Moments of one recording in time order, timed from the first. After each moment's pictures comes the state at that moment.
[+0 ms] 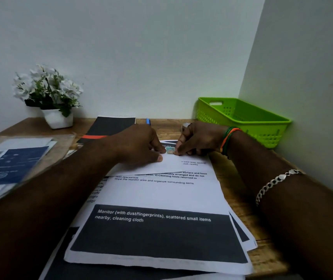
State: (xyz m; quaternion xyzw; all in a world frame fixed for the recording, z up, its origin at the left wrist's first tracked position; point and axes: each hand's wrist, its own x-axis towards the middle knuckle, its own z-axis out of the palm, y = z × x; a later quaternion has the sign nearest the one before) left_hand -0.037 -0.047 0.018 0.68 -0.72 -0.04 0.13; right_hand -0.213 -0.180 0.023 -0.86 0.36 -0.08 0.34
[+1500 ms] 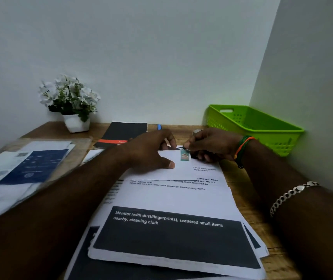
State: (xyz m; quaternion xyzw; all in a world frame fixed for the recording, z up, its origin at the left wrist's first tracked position) left_hand -0.028 -0.045 0.006 0.68 -0.68 -0.11 0.24; right_hand -0.215 -0.174 0.024 -0.80 0.37 -0.10 0.47
